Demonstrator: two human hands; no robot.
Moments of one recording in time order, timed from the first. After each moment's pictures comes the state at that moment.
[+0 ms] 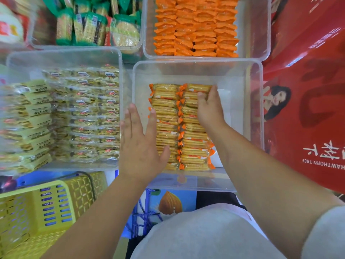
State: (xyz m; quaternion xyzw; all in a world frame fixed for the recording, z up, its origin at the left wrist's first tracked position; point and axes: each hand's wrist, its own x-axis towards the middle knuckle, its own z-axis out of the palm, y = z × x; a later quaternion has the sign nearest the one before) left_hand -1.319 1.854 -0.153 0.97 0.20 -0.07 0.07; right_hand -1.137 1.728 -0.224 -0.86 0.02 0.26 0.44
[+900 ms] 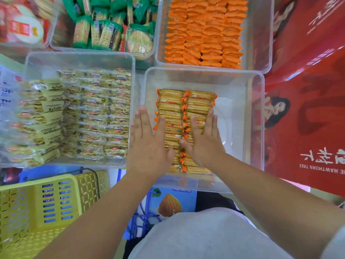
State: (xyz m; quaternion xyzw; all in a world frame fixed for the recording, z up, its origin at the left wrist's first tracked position) left_hand -1.317 1.851 -0.153 0.97 0.21 -0.10 0.04; right_hand -1.210 1.701 -0.218 -0.91 -0.24 0.33 0.06
